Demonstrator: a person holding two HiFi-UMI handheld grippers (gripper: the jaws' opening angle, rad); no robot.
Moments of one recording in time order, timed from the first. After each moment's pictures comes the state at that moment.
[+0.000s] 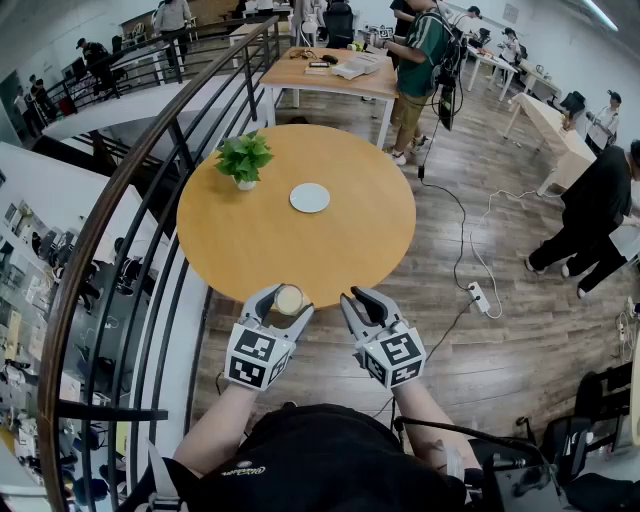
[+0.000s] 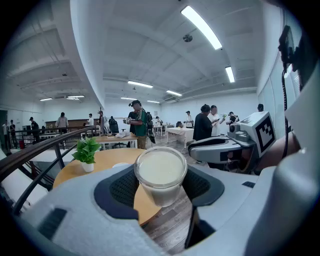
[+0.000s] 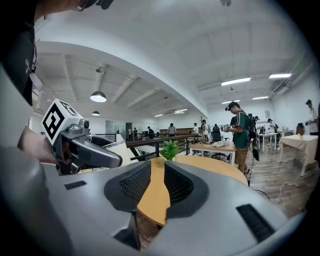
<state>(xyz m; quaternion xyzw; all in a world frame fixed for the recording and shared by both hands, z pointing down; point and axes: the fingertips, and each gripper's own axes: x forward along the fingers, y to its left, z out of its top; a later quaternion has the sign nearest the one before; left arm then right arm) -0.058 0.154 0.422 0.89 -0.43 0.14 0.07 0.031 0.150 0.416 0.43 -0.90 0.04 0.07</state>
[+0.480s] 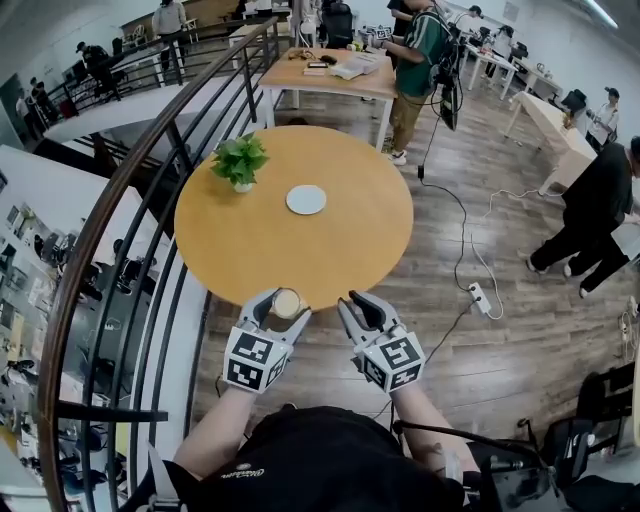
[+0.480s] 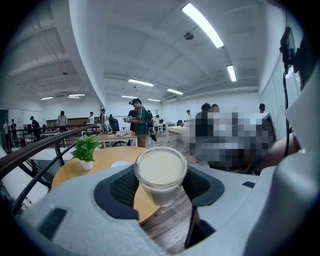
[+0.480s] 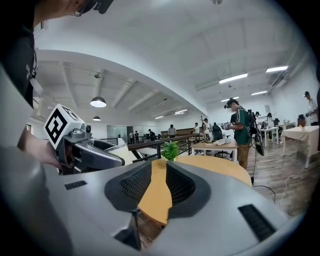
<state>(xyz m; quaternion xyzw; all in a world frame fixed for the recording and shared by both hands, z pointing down) -0.044 0.151 0.431 0.88 -0.44 0.15 0.08 0.047 0.149 0.423 0.42 -0.90 0.06 0.05</state>
